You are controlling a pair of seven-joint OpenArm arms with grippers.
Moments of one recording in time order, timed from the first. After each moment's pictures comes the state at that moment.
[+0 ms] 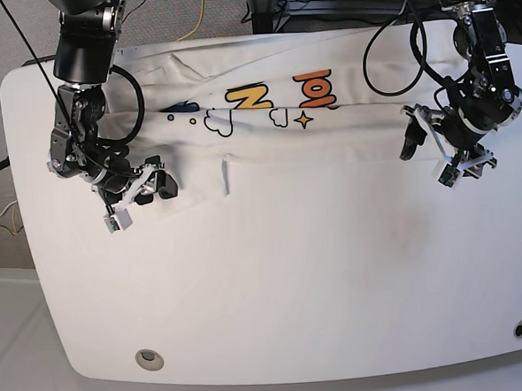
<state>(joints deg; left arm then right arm) 7.2 -18.0 -16.9 102.8 -16.6 -41.9 50.1 8.6 13.7 15.4 67.9 29.0 35.0 -49.7</state>
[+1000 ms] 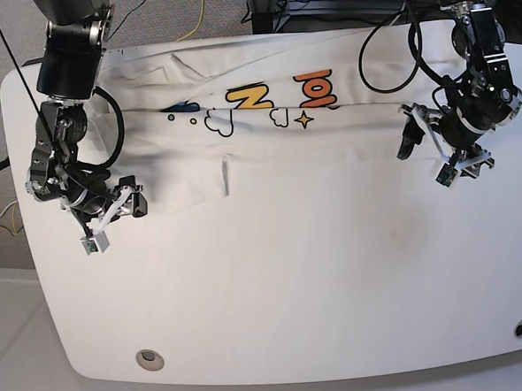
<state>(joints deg) 7.3 -17.8 -16.8 102.8 -16.7 -42.0 50.2 12.7 17.5 15.7 73.1 26.0 30.1 -57.4</state>
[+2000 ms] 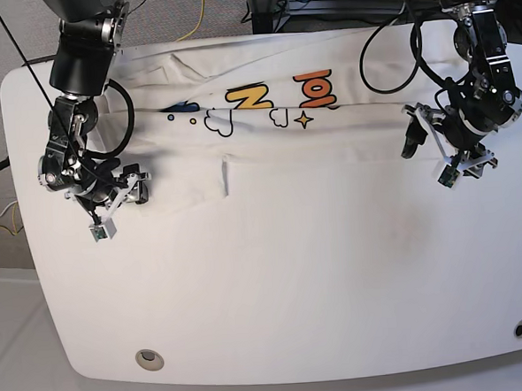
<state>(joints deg) 6.6 -18.1 -17.1 102.8 -16.6 -42.0 52.7 11.9 13.4 19.2 68.4 12.7 31.3 -52.4</state>
